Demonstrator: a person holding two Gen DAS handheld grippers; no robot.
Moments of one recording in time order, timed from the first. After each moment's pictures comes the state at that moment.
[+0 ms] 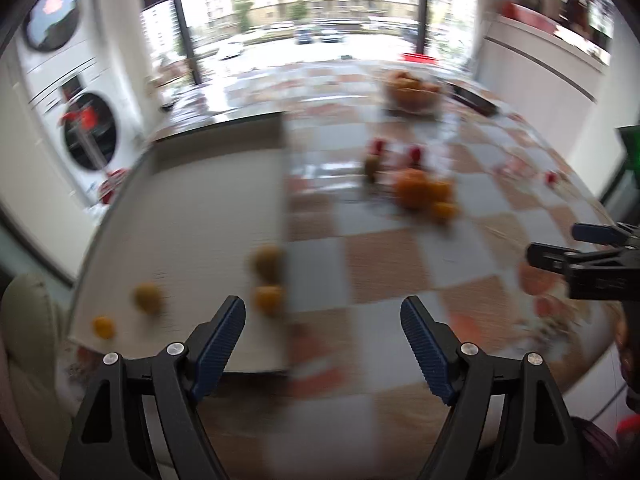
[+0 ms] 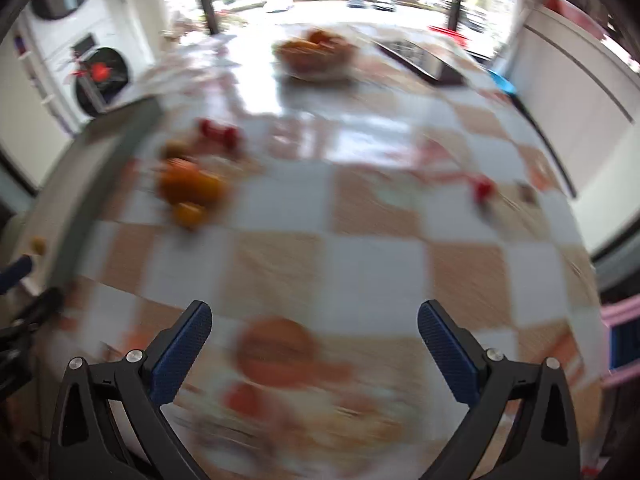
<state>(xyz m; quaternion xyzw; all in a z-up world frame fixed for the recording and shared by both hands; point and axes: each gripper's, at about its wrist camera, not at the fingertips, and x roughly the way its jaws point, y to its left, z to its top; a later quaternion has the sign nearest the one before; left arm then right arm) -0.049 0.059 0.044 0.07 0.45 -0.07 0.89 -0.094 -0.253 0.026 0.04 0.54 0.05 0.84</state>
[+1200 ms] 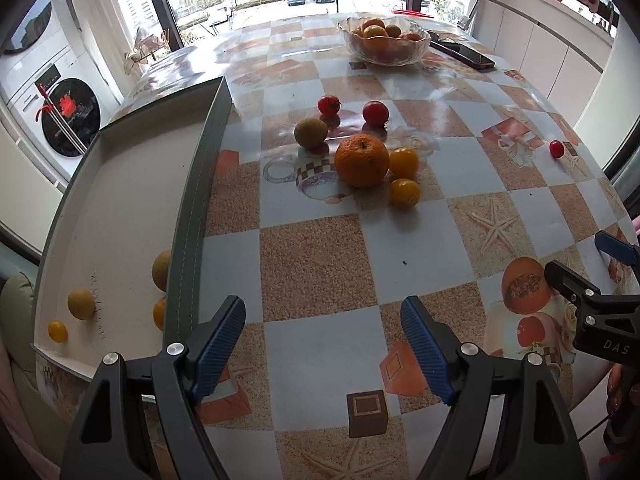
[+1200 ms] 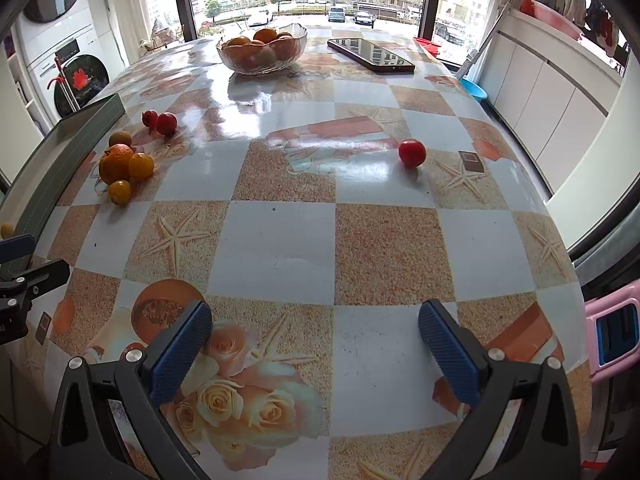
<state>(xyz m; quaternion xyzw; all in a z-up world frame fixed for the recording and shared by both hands) -0.012 0.009 0.019 0.08 0.52 -0.06 0.85 -0.118 -0.292 0.006 0.02 0.51 0.02 0.86</state>
